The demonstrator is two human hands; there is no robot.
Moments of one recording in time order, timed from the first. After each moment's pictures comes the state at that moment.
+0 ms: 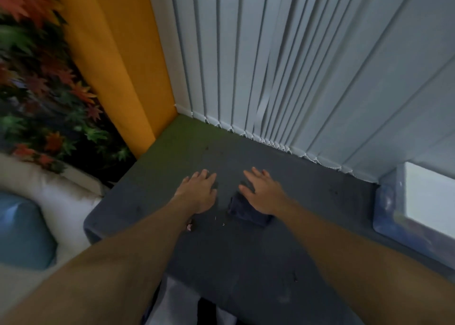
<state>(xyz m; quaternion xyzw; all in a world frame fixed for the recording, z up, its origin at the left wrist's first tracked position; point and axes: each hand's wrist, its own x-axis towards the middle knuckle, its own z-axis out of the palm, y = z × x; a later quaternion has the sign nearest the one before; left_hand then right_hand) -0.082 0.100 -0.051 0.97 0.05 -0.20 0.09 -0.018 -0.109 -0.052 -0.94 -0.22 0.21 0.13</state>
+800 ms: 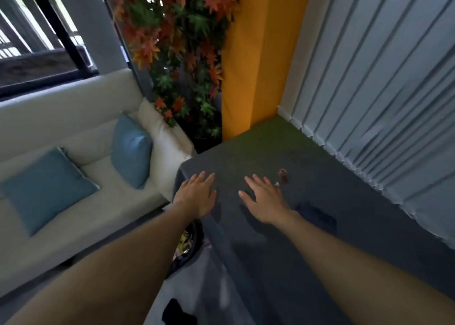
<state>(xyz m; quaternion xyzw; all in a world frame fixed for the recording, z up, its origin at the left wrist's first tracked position) -0.288 0.159 -0.036 0.92 0.34 -0.10 0.16 -0.128 0.012 -0.047 -0.85 -0.46 0.22 0.10</state>
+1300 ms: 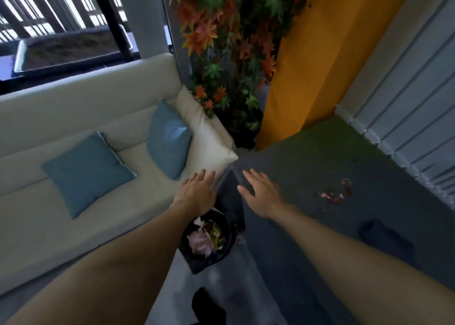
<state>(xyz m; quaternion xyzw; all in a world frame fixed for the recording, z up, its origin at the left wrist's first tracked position) -0.405 0.300 -0.063 0.90 0.38 -0.08 0.17 -0.231 0.179 -0.065 -0.81 -0.51 0.26 0.10</state>
